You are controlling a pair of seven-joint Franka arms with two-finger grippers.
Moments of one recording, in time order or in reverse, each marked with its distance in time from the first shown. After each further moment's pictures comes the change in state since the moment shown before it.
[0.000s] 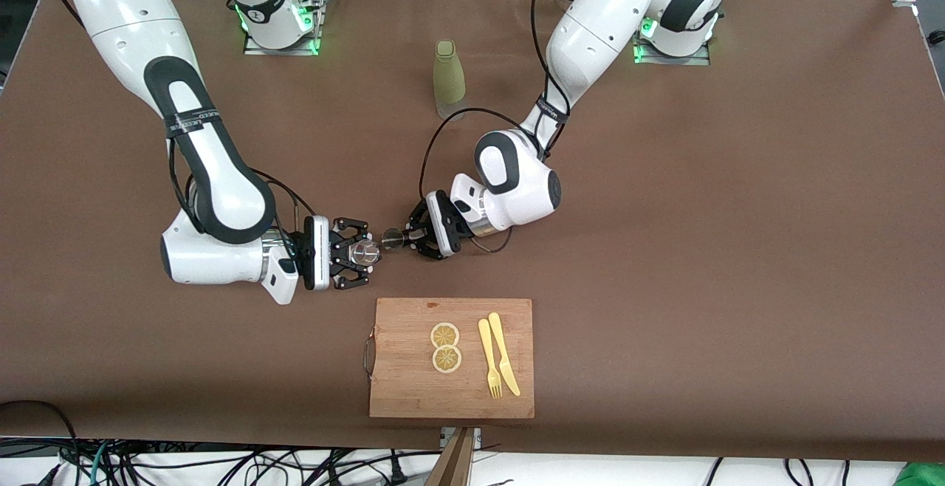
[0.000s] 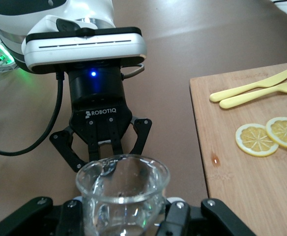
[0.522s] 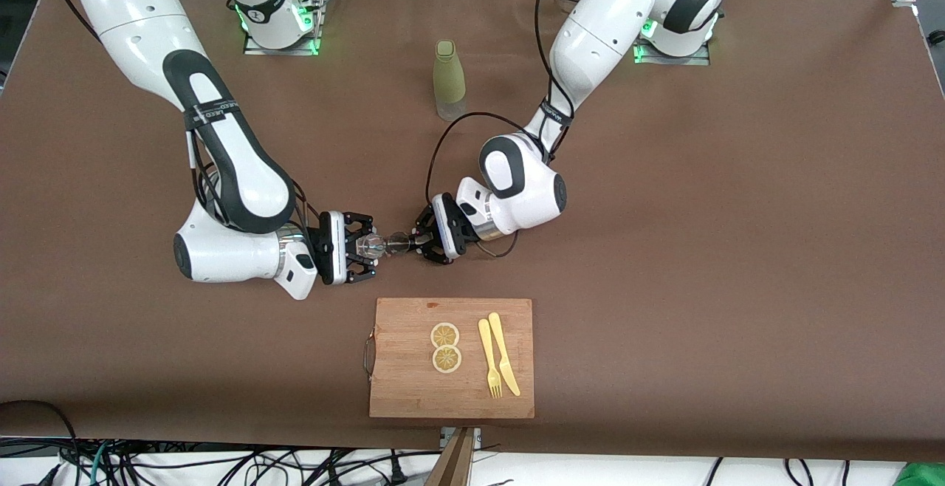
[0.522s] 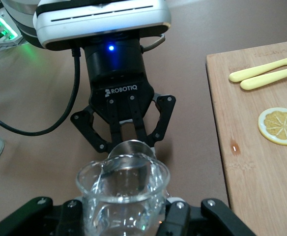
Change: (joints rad) left arm 0.020 -0.002 0.002 -0.011 0.000 0.001 0.066; right arm 0.007 -0.005 0.039 0.003 -0.154 0.007 0.098
